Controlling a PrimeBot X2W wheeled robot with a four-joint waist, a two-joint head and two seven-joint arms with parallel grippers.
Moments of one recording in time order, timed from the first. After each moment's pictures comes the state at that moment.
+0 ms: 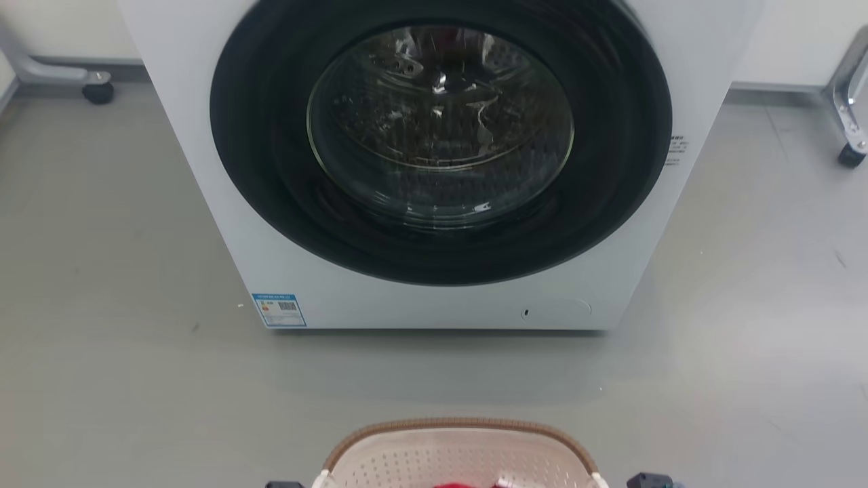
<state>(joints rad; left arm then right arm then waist) -0.41 0.05 -0.84 1.16 -0.87 0.04 0.02 -0.45 -0.07 1.12 1.07 1.24 -0.14 0.00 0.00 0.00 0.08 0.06</state>
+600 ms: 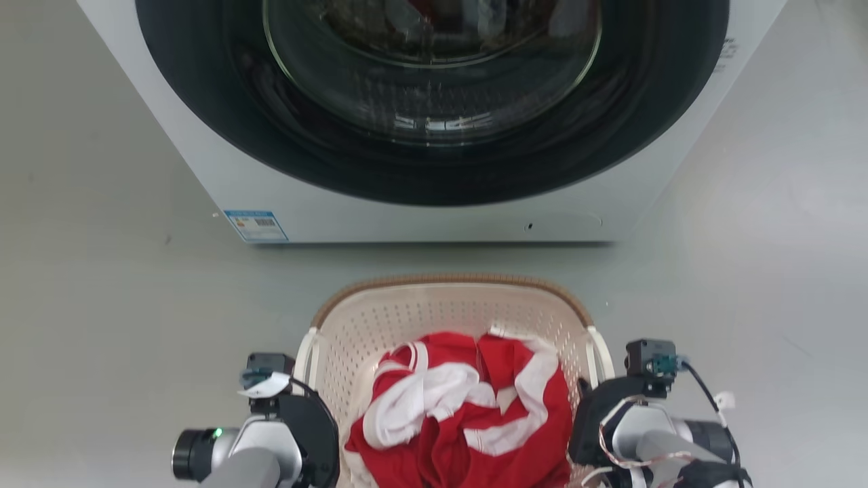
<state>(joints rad) -0.66 0.06 -0.81 1.16 -0.87 0.05 -0.01 -0.73 -0.07 1.11 1.09 1.22 -0.14 -0.06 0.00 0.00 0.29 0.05</state>
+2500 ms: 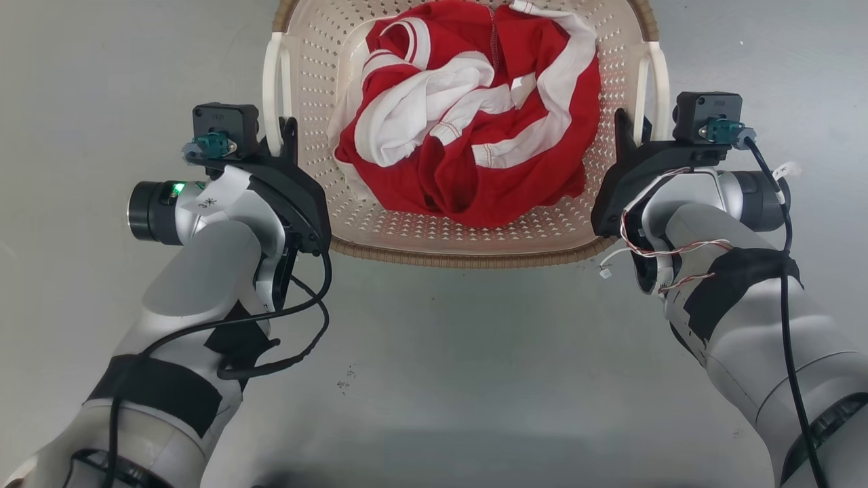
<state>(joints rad) -1.15 0.05 -0.76 1.18 -0.84 0.05 -0.14 -1.24 -0.08 1.11 1.22 1.11 -0.14 -0.20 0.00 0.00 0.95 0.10</state>
